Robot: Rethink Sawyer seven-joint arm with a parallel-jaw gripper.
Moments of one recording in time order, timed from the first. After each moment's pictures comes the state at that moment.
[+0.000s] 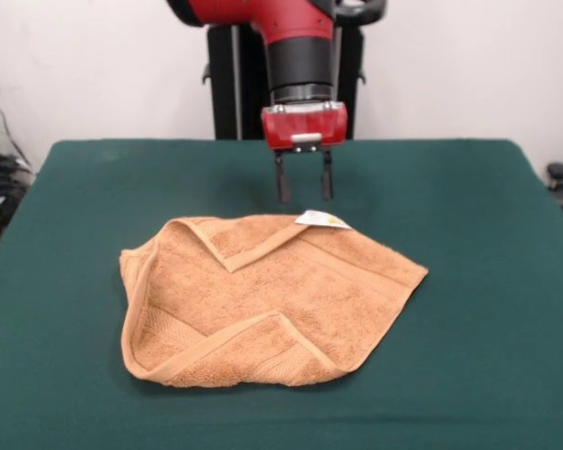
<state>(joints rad) -0.44 -0.48 0.06 2.15 -0.42 -0.64 1.70</state>
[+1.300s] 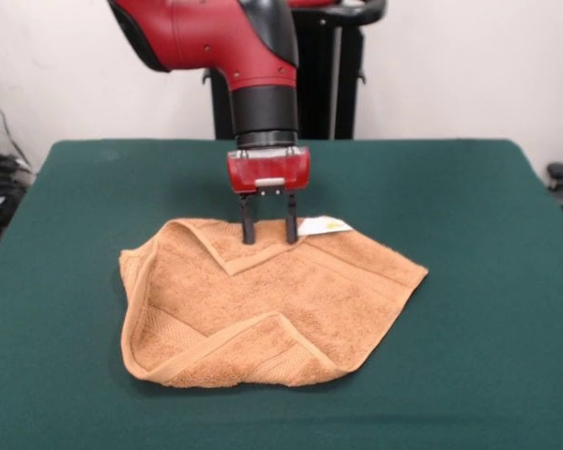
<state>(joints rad) -0.53 -0.35 0.08 1.99 -0.50 -0.60 1.70</state>
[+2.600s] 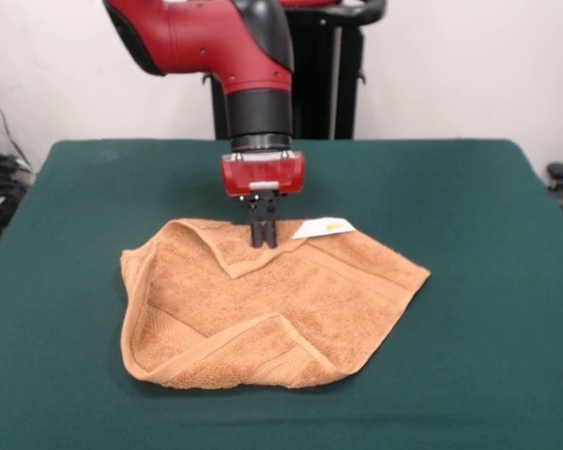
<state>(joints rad) -0.51 -0.34 0.06 1.96 -0.51 -0.65 1.70</state>
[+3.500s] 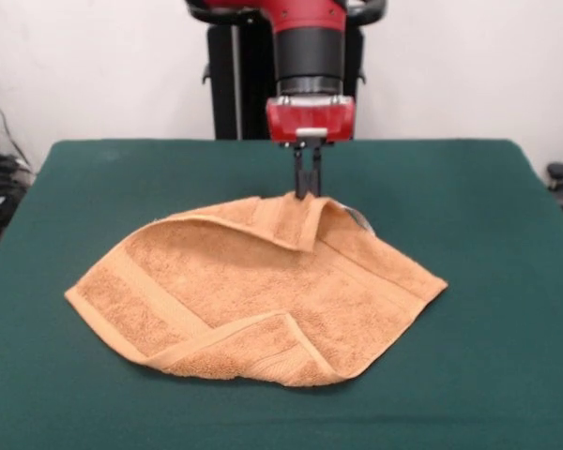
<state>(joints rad) -0.37 -0.57 0.05 2.16 -0.31 -0.56 1.70</state>
